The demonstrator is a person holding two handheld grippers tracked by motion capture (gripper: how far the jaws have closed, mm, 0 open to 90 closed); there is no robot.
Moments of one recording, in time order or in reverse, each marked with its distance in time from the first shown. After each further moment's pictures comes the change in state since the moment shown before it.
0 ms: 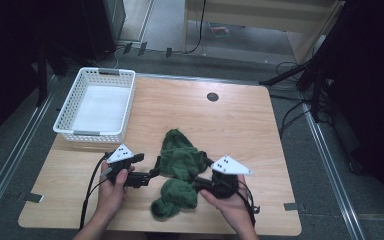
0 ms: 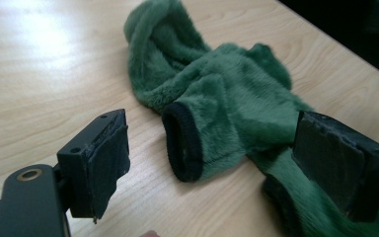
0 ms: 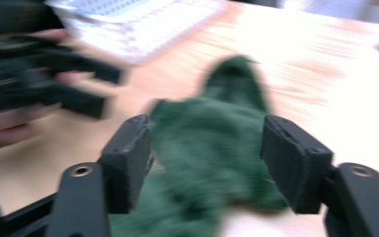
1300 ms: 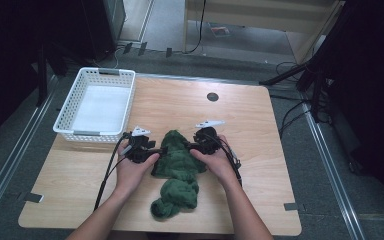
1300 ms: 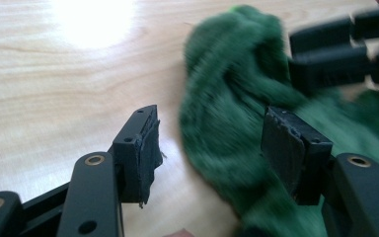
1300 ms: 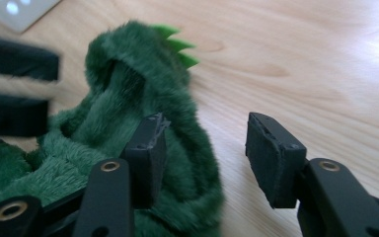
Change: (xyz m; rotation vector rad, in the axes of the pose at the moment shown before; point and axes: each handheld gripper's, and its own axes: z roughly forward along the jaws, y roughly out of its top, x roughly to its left) left arm 0.021 0.040 0.059 0.098 0.171 -0.120; right arm -0.059 0.028 0.130 0.296 0.046 0.037
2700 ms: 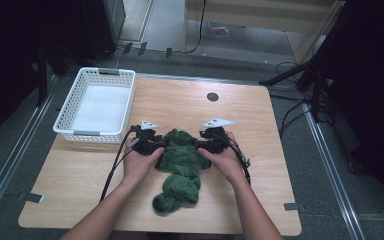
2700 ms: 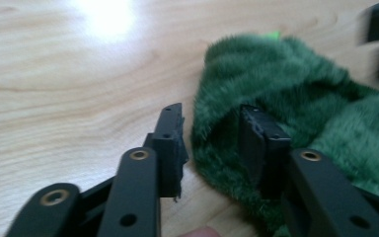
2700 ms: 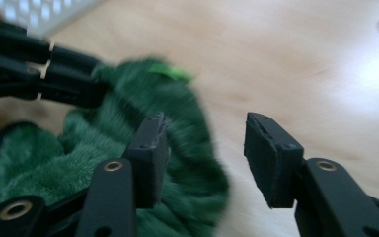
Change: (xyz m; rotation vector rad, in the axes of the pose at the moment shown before) left arm 0.000 0.013 0.027 0.018 0.038 0.073; right arm -0.013 0.000 -0.015 -0.066 -0.004 -0.073
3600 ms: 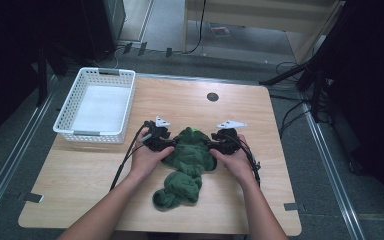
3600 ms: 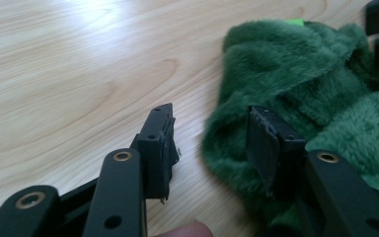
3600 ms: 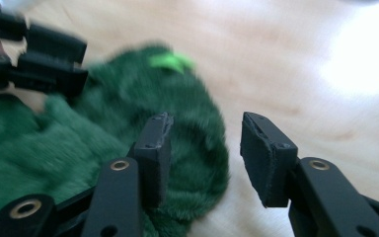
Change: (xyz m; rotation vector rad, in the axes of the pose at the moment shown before) left arm -0.021 0.022 0.028 0.037 0.008 0.140; right arm -0.034 -0.021 -0.014 0.020 -0.062 0.083
